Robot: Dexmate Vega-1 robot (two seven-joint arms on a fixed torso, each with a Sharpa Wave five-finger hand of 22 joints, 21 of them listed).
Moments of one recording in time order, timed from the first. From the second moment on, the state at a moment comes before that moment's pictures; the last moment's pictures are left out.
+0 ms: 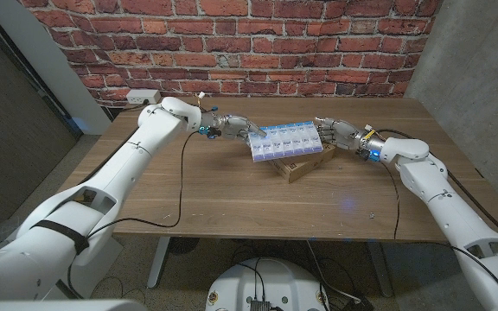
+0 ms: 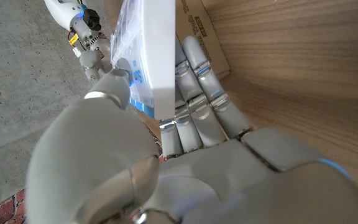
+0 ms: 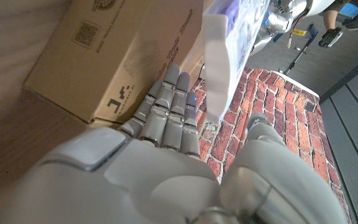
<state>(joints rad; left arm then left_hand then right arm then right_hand) 0.47 0.45 0.42 -1.43 -0.10 0.48 -0.87 0.97 -0.02 0.57 -0.15 0.17 0.90 0.05 0.46 0.55 1.14 -0.07 0.34 0.51 1.28 -0.19 0.32 0.34 0.92 -0.13 0.83 0.18 -0.73 -0.51 -0.15 -1.24 0.28 0.04 0.88 0.48 -0.01 0.38 -0.08 0.18 0.49 0.12 0.23 0.24 0.68 0.09 0.29 0.35 0.68 -0.02 0.32 0.43 0.13 0.09 0.91 0.19</state>
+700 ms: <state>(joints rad) 0.40 0.42 0.47 -1.40 -0.03 0.51 -0.93 0.97 -0.02 0.57 -0.15 0.17 0.90 0.06 0.45 0.56 1.14 -0.07 0.34 0.53 1.28 -0.19 0.31 0.34 0.91 -0.12 0.83 0.18 -0.69 -0.54 -0.17 -1.21 0.26 0.03 1.01 0.44 -0.02 0.26 -0.07 0.18 0.46 0.11 0.19 0.21 0.60 0.10 0.25 0.39 0.60 -0.02 0.44 0.50 0.14 0.08 0.94 0.22</state>
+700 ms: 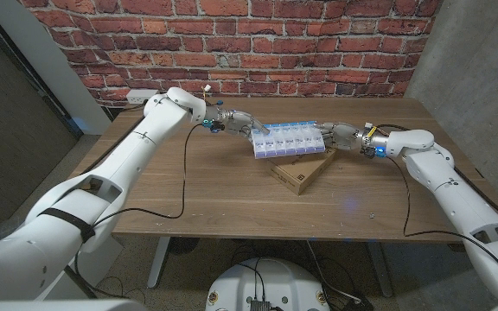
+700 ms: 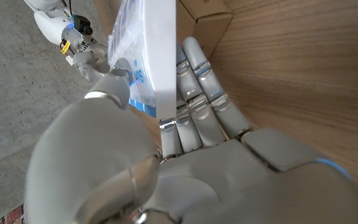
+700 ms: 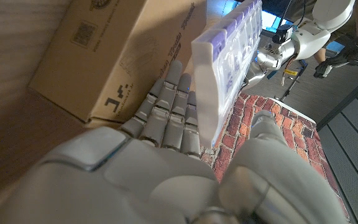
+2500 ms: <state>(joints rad) 0.44 0.38 0.42 -1.53 0.02 0.52 -0.79 0.83 -0.04 0.53 -0.03 0.19 0.69 0.03 0.23 0.46 0.96 -0.10 0.21 0.47 1.02 -0.19 0.21 0.32 0.67 -0.07 0.77 0.18 -0.81 -0.47 -0.03 -1.26 0.33 0.15 0.79 0.96 0.07 0.26 -0.13 0.18 1.05 0.00 0.44 0.42 1.12 -0.06 0.78 0.77 0.92 -0.13 1.17 1.02 0.22 -0.04 1.44 0.32</state>
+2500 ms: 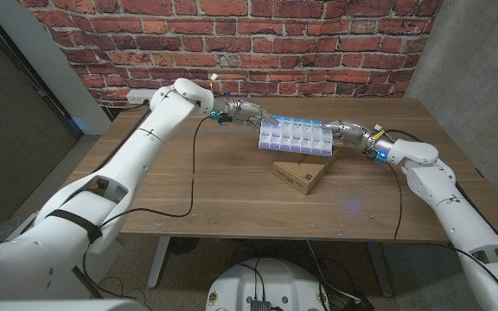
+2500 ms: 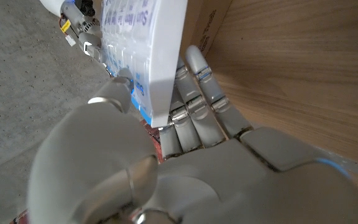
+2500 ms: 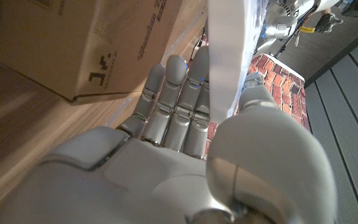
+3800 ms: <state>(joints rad) 0.76 0.46 0.41 -1.76 0.30 0.11 -0.03 0.66 -0.04 0.40 0.04 0.19 0.07 -0.13 0.21 0.25 0.13 -0.11 0.21 0.39 0.17 -0.04 0.19 0.34 0.00 0.09 0.46 0.20 -0.98 -0.24 0.08 -1.45 0.28 0.26 0.28 0.97 0.06 0.26 -0.12 0.19 1.07 0.00 0.43 0.42 1.14 -0.07 0.78 0.75 0.95 -0.13 1.11 1.10 0.22 -0.04 1.49 0.23</state>
